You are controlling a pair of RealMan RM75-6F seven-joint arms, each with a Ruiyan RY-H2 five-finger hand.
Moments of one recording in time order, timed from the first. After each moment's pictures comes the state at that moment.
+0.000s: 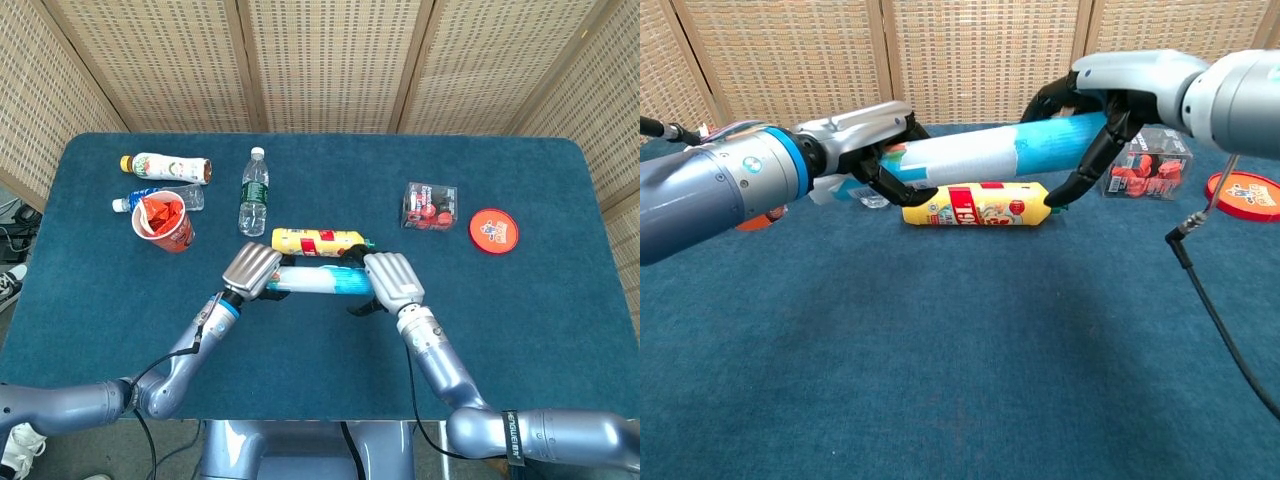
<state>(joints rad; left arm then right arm) -0.87 -1.65 -0.27 -1.49 1.07 0.94 0.31 0.85 -1.36 0.30 -1.97 -0.66 1.08 -0.45</state>
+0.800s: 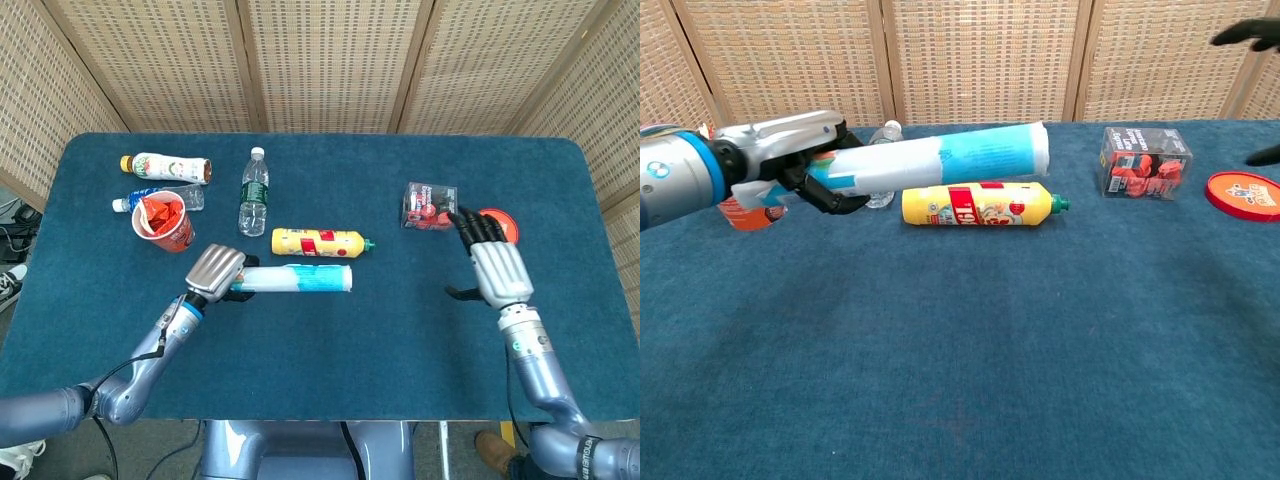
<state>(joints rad) -0.78 -1.49 -0.17 -1.55 1.13 0.96 0.24 0.58 -1.15 0.14 -1.74 -1.08 1.23 -0.17</state>
